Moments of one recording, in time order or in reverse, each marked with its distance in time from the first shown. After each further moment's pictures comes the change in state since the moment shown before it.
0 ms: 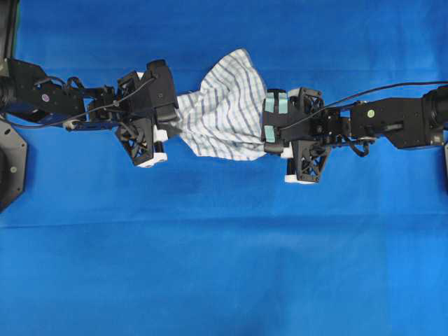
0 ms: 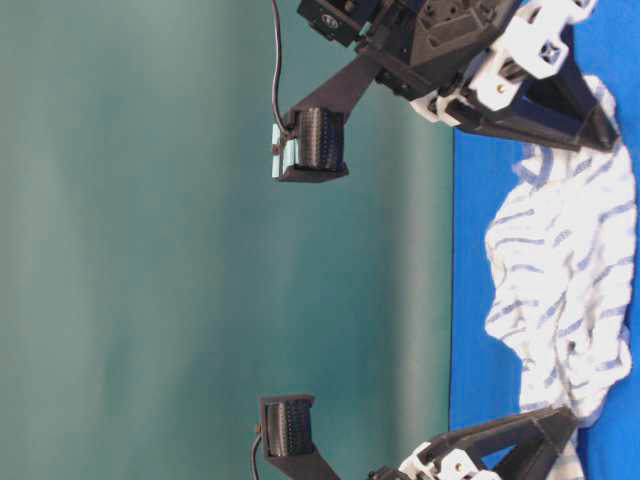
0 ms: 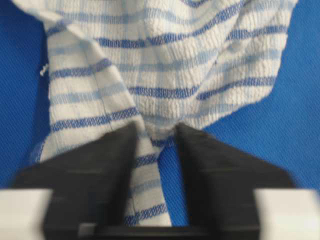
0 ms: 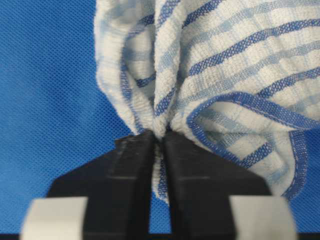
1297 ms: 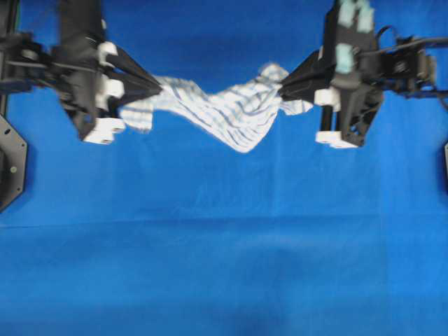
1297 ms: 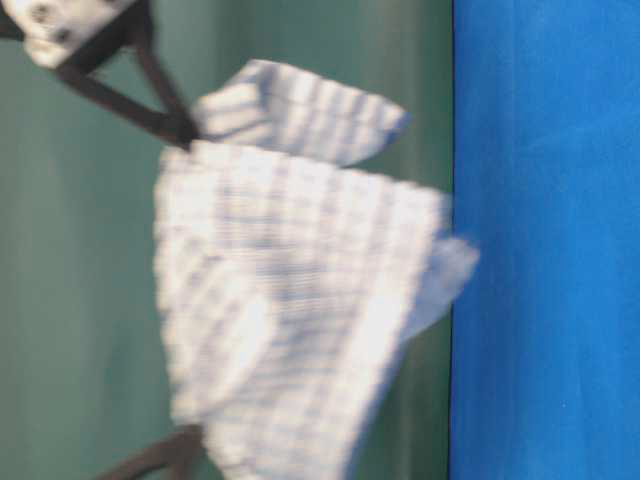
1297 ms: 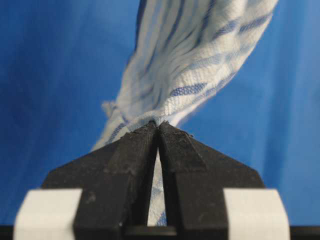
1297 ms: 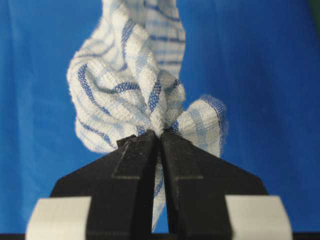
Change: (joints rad) left arm -0.025 -0.592 -0.206 0.000 0.492 -0.120; right arm 0.012 -0.514 -0.236 0.002 0.433 -0.009
